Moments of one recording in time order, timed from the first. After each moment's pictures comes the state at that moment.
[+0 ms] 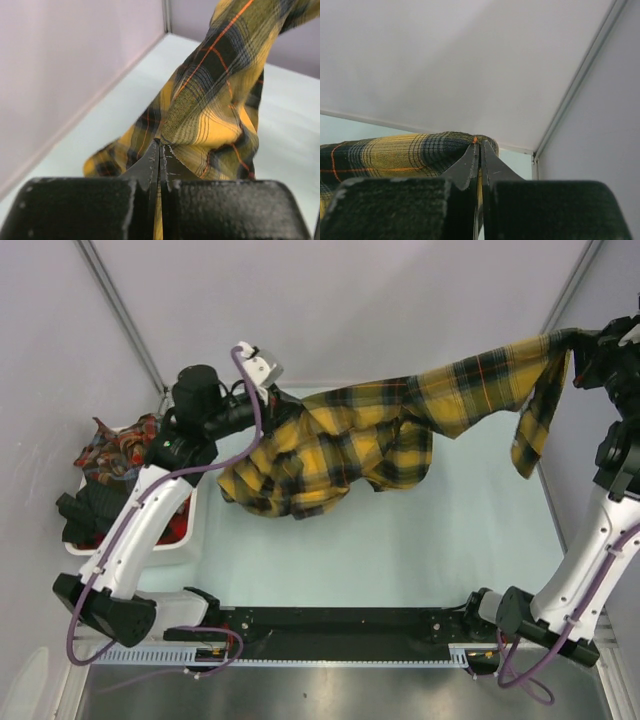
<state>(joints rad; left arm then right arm) -0.40 1.25 1.47 -0.33 0.57 0.16 -0.46 1.25 2.06 -0.67 -0.61 -0.06</state>
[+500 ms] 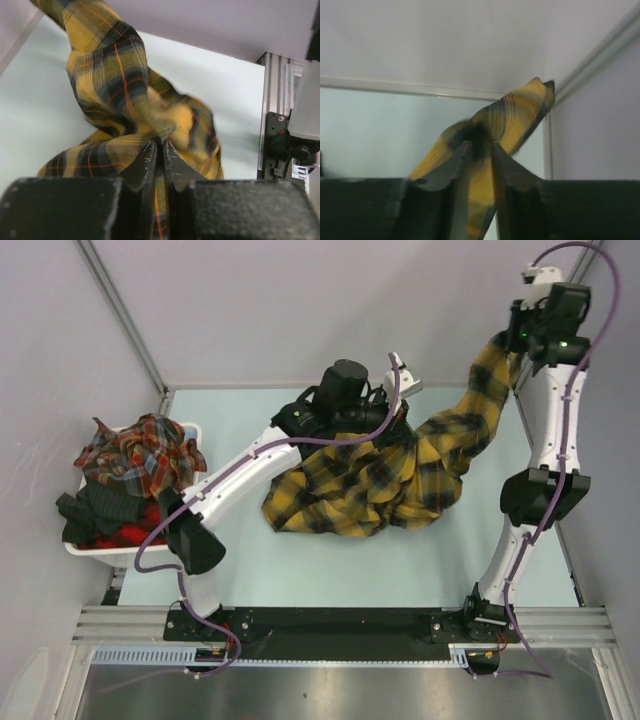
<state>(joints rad) -0.84 1.83 1.96 -0.48 0.49 0.07 -0.20 2.07 2.48 -0.76 -0.19 -0.16</state>
